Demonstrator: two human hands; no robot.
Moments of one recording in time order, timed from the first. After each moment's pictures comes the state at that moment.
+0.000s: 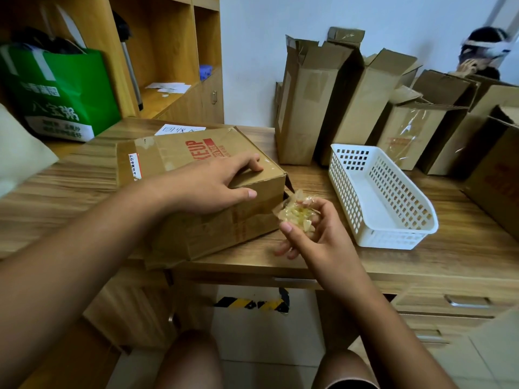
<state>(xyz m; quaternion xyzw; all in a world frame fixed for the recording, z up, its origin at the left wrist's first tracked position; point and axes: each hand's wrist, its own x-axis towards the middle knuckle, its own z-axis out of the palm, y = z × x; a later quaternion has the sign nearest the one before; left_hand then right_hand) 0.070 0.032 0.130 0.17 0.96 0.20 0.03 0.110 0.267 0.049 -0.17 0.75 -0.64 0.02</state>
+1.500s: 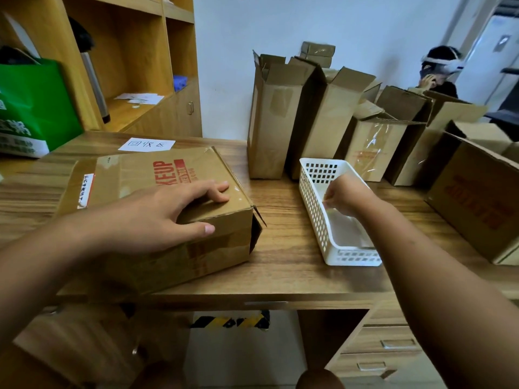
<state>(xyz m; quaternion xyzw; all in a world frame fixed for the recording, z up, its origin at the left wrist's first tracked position) 0.083 0.032 0.134 0.21 0.95 0.22 0.05 -0.079 0.369 0.084 -0.02 0.99 -0.10 0.01</state>
